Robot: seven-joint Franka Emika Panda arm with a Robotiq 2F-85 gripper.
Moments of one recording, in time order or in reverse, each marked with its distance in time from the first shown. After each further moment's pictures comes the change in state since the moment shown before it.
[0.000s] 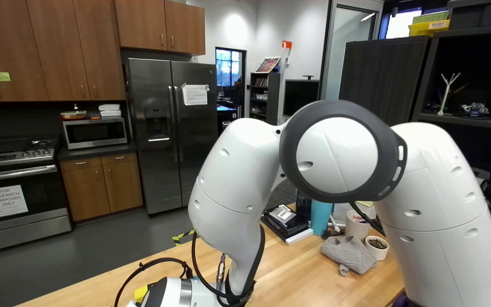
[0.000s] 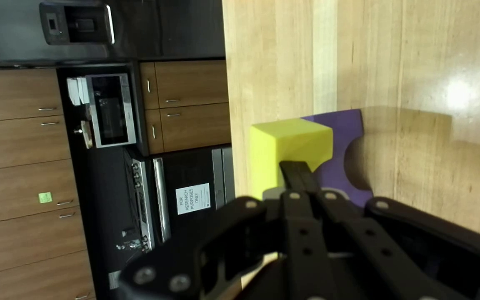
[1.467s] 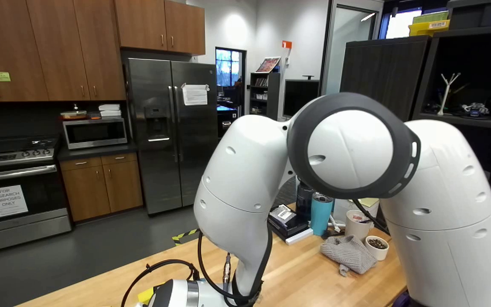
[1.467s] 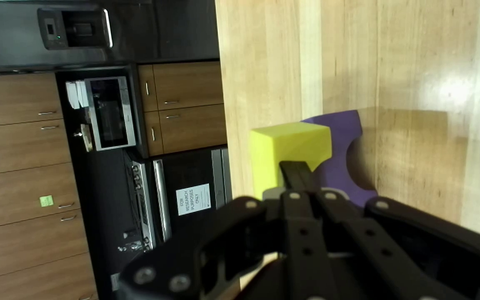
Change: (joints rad) arm 0.001 -0.036 0.005 -0.056 0.000 0.000 0.040
